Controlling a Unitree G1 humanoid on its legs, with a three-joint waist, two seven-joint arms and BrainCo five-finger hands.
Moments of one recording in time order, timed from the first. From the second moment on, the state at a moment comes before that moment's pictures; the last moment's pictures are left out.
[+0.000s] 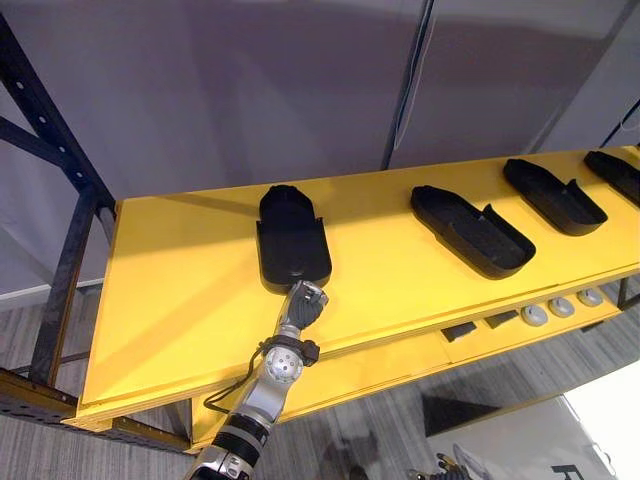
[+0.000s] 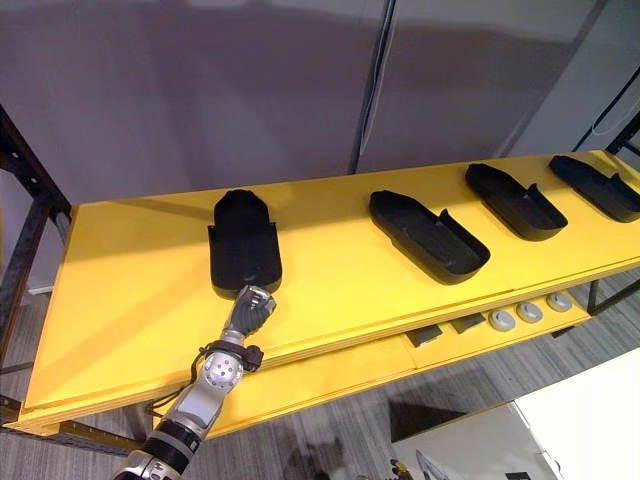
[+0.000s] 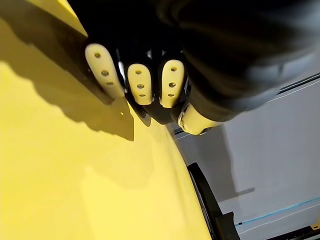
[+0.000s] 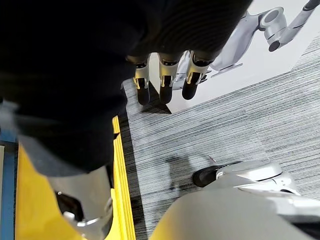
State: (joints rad) left arm -0.24 0.08 -0.30 0.38 0.32 -0.09 0.28; right arm 0.15 -0.08 -0.08 1.00 -0.09 -0.06 -0.10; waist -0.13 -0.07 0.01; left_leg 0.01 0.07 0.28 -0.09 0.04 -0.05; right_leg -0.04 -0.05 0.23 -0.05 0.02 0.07
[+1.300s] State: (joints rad) left arm 0.36 -0.04 0.38 -0.05 0.10 -0.10 0.34; right arm 0.19 -0.05 -0.10 0.91 -0.11 -0.06 -0.09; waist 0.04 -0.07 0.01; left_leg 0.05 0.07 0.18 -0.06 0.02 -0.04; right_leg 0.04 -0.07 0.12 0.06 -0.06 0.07
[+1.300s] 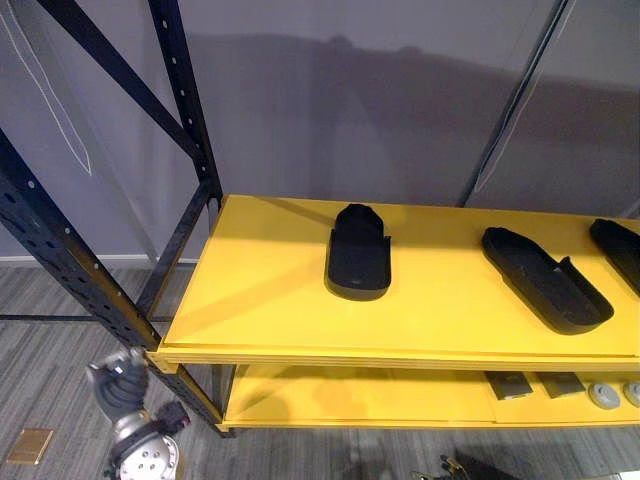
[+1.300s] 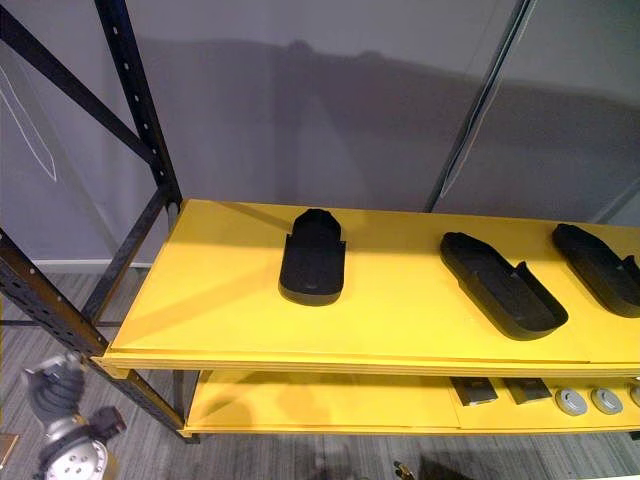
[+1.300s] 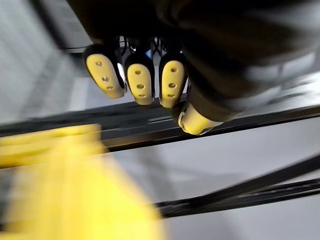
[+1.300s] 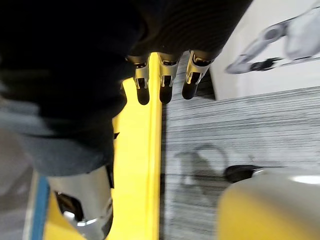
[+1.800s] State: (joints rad) left arm 0.28 0.06 0.31 0.76 0.17 -0.05 0.22; right arm 0.12 -0.03 -0.12 0.98 -0.11 -0.05 -0.08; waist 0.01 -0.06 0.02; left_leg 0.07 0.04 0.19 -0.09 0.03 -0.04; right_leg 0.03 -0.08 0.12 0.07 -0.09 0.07
